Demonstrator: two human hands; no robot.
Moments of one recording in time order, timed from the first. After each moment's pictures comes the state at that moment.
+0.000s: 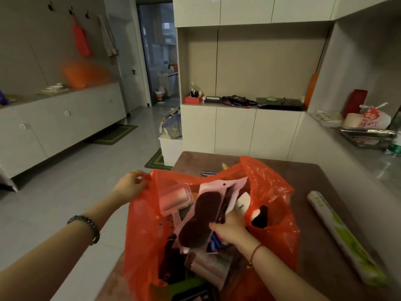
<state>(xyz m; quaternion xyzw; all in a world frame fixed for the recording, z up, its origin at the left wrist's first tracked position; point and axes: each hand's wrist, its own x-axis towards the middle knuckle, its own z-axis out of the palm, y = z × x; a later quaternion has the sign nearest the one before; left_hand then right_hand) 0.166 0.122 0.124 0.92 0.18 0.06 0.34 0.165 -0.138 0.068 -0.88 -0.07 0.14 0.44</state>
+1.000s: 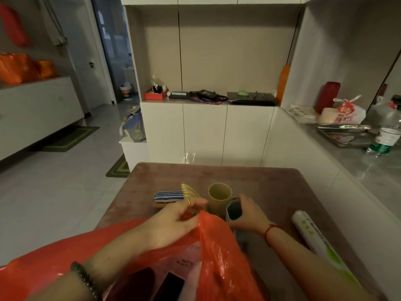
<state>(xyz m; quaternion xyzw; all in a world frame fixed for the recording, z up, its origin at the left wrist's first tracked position) 0.324 -0.059 0.089 0.86 -0.14 -0.11 0.47 0.431 -0.279 -0.016 -0.95 -0.05 0.09 0.29</state>
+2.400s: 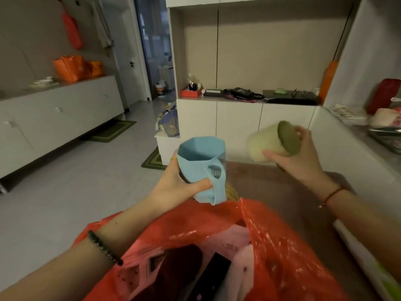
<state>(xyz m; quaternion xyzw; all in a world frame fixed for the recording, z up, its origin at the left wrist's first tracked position) 0.310 0.003 0.124 0.80 -0.04 0.13 0.59 0.423 -0.246 0.127 -0.83 -0.08 -0.19 0.52</state>
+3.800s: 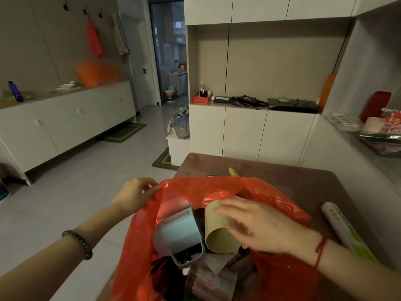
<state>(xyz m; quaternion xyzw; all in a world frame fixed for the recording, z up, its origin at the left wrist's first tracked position) 0.172 0.115 0.116 0.96 0.08 0.11 0.25 0.192 -0.193 0.128 -0.84 -0.53 -0.07 0.12</state>
